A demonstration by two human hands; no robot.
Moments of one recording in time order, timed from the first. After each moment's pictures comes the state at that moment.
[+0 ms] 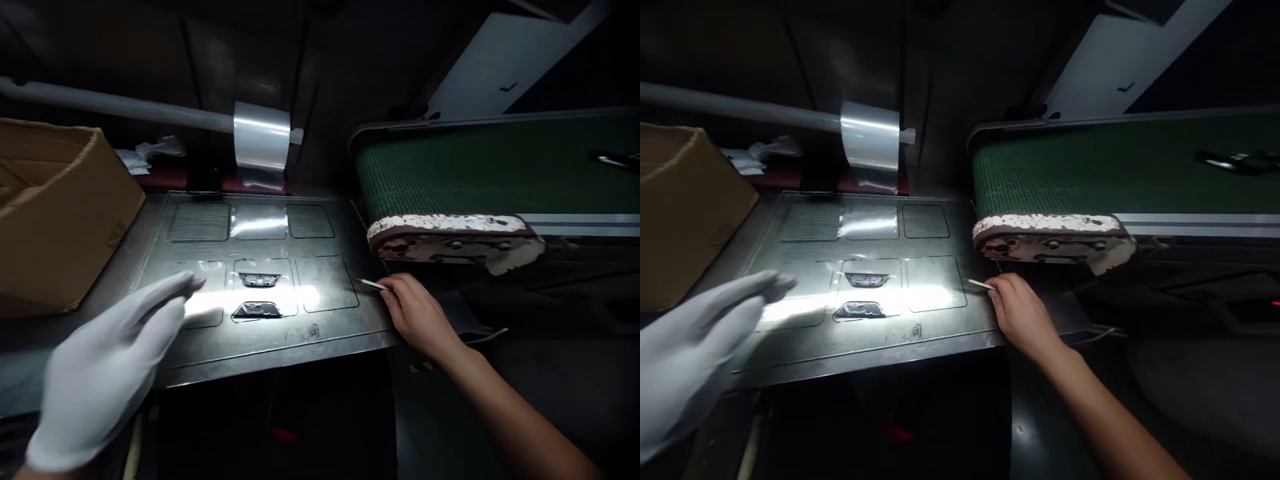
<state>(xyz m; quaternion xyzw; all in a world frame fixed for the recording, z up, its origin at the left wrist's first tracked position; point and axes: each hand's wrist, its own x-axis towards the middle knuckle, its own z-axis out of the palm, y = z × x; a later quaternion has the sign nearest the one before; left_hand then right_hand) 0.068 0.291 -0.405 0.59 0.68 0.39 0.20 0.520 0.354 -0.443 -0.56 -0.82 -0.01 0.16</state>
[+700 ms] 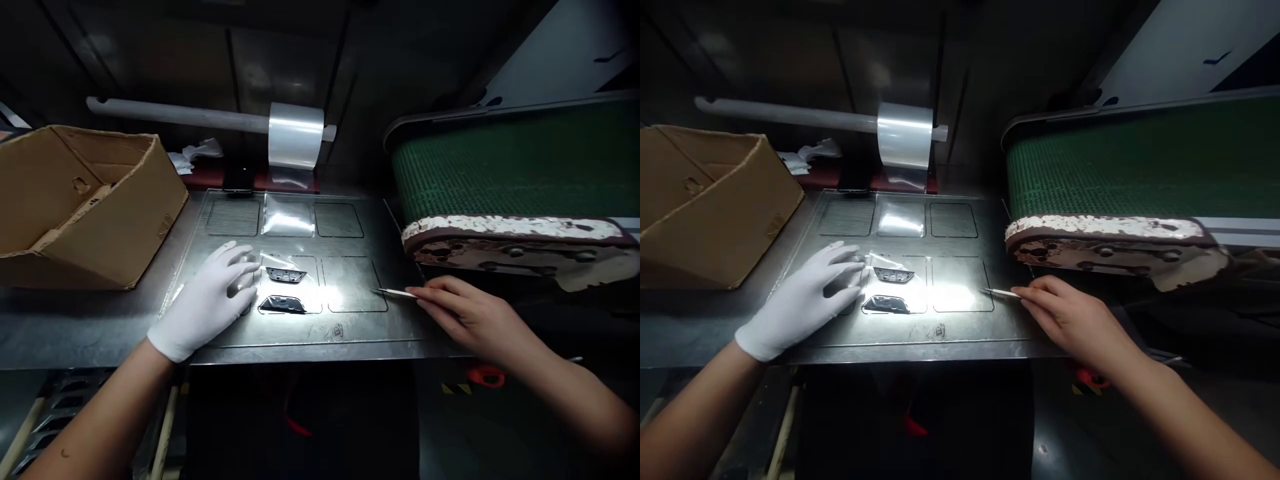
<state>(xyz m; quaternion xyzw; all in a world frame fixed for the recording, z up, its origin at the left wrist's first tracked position) 0.080 0.343 -0.418 0.78 0.56 0.25 0.11 0.531 0.373 -0.423 -0.45 -0.88 -0.01 0.13</state>
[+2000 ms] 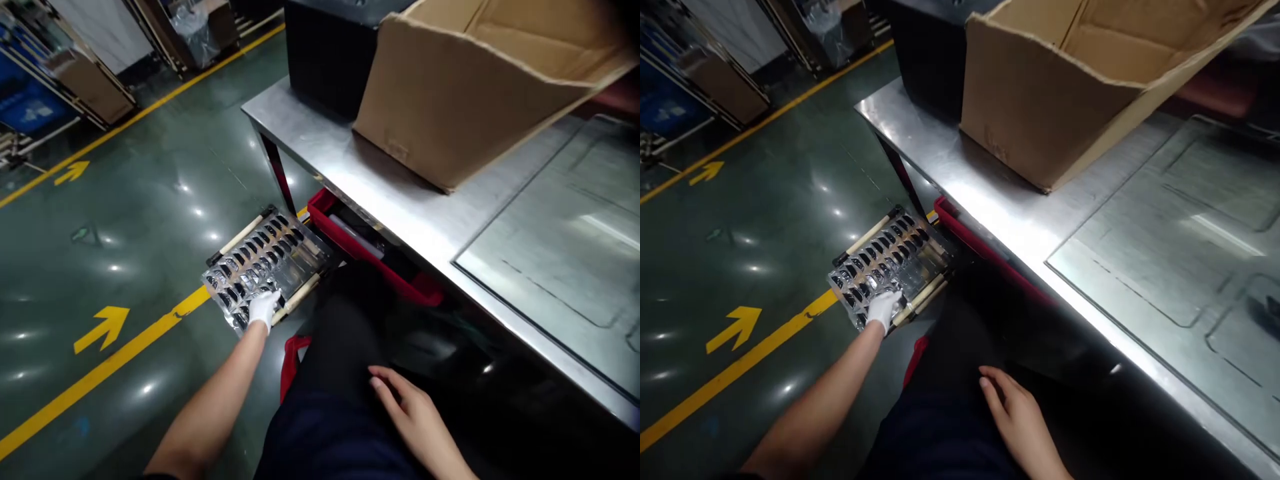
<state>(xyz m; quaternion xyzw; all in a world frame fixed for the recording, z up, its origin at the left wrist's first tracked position) -0.044 0.007 -0.671 -0.15 0.82 0.41 0.36 0.265 0.182 -0.608 -0.34 -0.80 0.49 -0.10</state>
